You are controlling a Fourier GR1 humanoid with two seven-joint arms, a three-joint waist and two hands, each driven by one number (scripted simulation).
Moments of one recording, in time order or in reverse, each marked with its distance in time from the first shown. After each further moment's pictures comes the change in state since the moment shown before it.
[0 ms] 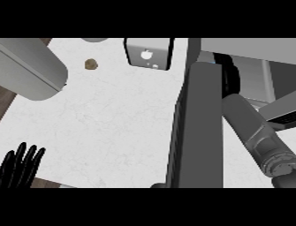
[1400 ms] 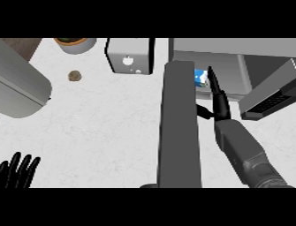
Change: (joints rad) left arm 0.070 -0.005 0.008 -0.024 -0.002 -0.017 -0.018; right arm 0.217 0.079 -0.229 -0.110 -0.237 0.567 -0.365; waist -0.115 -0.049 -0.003
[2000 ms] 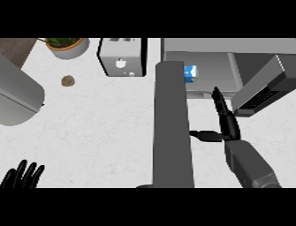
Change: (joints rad) left arm 0.060 -0.006 -0.025 -0.021 -0.056 -0.017 -0.002; right arm 0.170 -0.025 0.018 -0.029 0.007 0.221 -0.091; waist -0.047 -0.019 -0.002
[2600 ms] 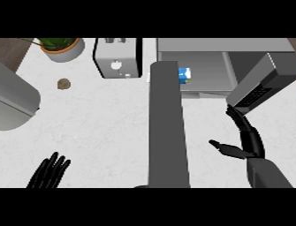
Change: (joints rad) left arm -0.069 -0.016 -0.087 0.059 -0.085 -0.018 0.049; right arm 0.196 -0.087 0.009 -0.140 -0.025 0.110 -0.005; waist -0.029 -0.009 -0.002
